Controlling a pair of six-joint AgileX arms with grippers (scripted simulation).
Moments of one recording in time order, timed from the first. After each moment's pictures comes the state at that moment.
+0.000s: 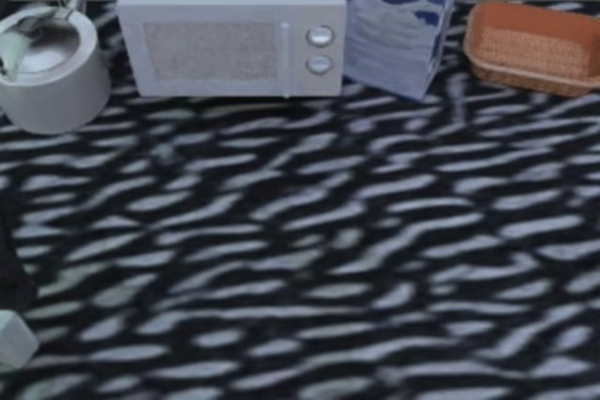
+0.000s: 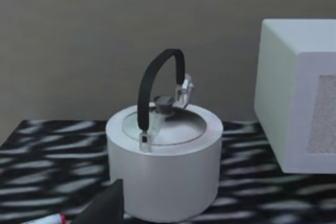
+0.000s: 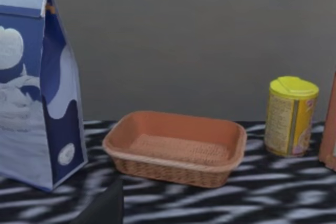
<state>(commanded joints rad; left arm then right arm) 0.00 0.00 0.00 0.00 0.00 0.00 0.00 0.00 0.00 0.00 0.00 0.00</state>
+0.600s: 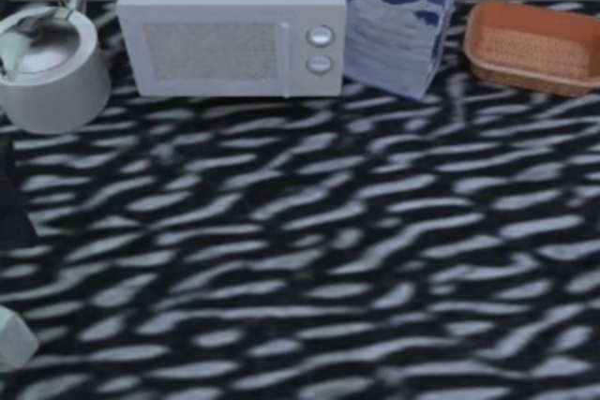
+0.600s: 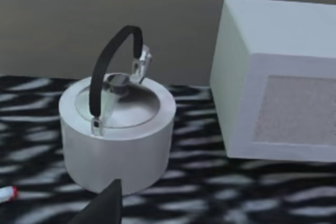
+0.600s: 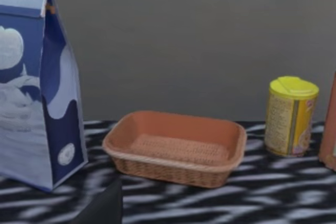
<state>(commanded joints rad) -0.12 0.36 0.36 -0.19 -0.04 -0.10 0.00 0.00 0.00 0.00 0.00 0.00</state>
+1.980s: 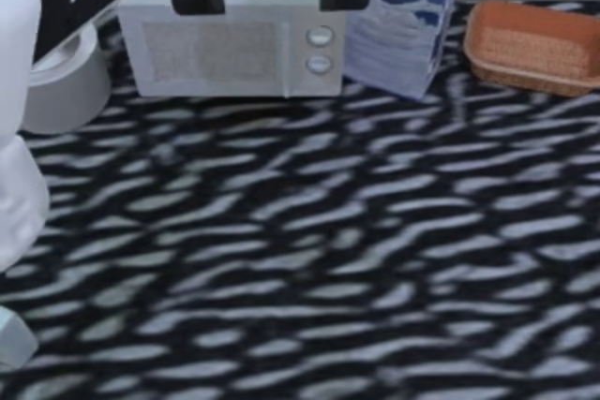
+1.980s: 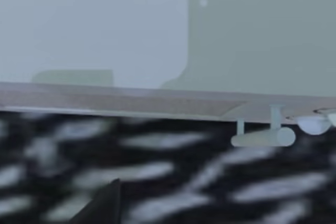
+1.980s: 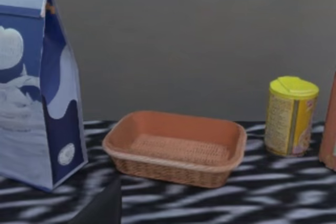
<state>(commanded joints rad) -0.60 2.21 2.22 -1.13 -0.29 -0.54 0.00 0.00 0.00 0.00 0.00 0.00</state>
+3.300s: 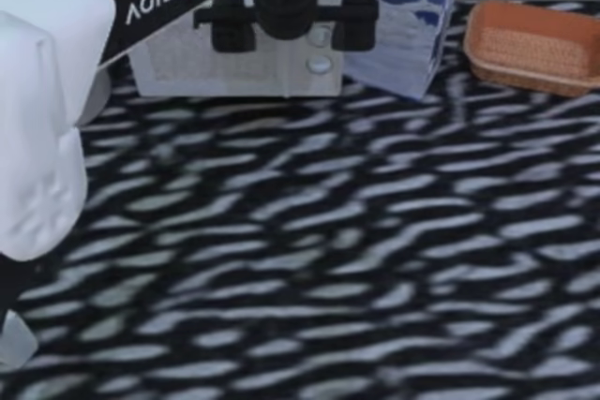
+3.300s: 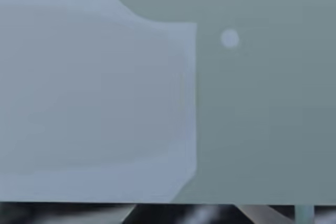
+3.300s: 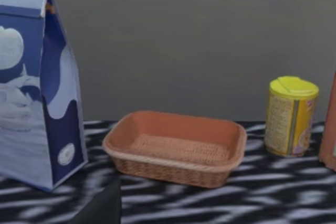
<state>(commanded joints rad) -0.55 2.34 2.15 -0.92 -0.27 -0.49 0.00 0.00 0.00 0.00 0.00 0.00</state>
